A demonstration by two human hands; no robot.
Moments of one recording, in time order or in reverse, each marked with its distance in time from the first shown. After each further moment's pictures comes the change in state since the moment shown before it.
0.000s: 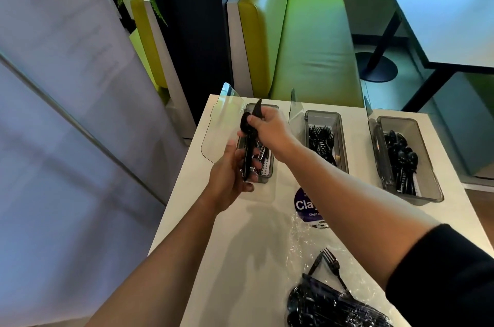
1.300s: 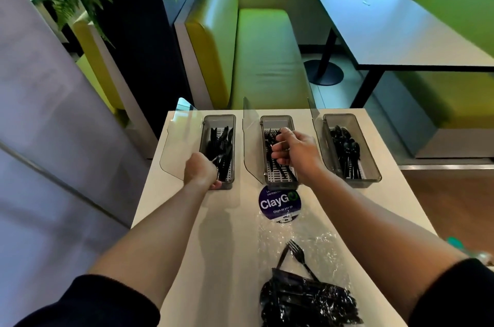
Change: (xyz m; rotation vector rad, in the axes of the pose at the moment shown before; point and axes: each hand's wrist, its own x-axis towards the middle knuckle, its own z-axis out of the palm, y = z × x) left_hand 0.063 -0.006 0.025 0.892 0.503 -0.087; right_hand -0.074 0.031 -0.128 0.185 0.379 0.066
